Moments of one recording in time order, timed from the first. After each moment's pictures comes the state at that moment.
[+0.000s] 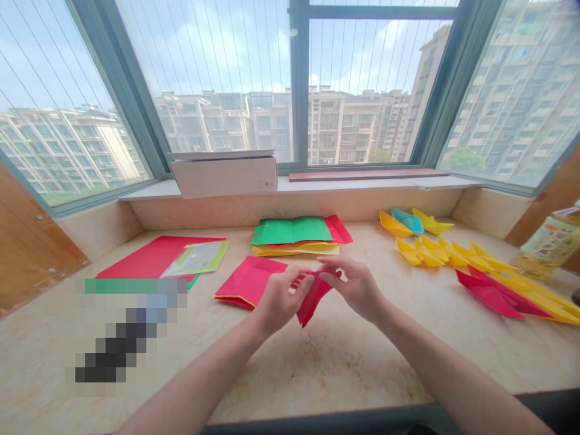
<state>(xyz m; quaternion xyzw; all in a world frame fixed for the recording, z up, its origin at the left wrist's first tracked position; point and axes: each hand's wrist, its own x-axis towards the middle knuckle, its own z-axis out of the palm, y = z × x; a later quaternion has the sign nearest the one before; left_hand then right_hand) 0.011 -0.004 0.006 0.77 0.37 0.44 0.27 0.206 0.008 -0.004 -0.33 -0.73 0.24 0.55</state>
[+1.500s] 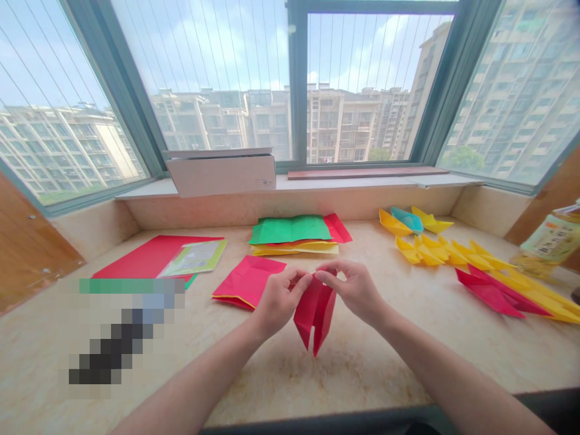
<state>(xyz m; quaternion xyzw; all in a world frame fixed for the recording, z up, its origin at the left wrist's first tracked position) 0.017 -0.007 0.007 0.70 0.39 0.45 0.39 0.200 -0.002 0.008 -0.39 -0.69 0.29 0.54</state>
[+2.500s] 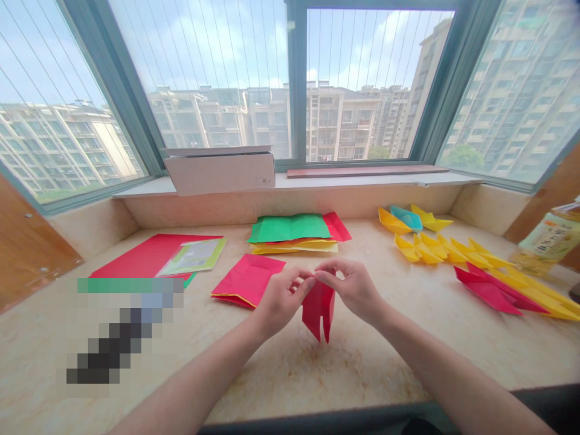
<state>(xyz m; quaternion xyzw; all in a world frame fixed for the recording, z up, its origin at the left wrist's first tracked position) 0.018 -0.006 0.004 0.73 0.39 0.43 0.37 0.200 -0.001 0.006 -0.38 -0.70 0.30 0.52</state>
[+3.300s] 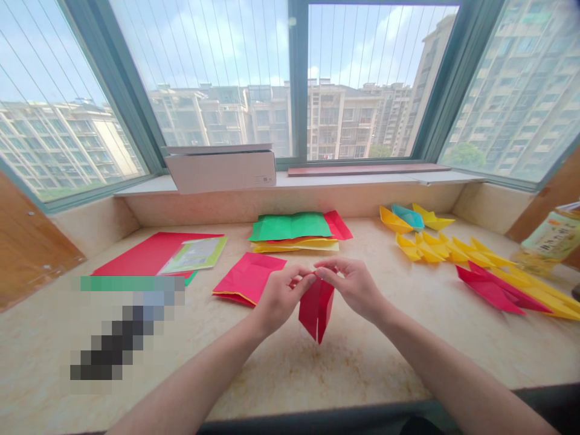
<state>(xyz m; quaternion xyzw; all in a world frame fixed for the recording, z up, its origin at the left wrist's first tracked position) 0.016 -0.004 0.003 0.72 0.38 0.44 0.38 0.201 -0.002 0.008 -0.39 -0.69 0.32 0.51</state>
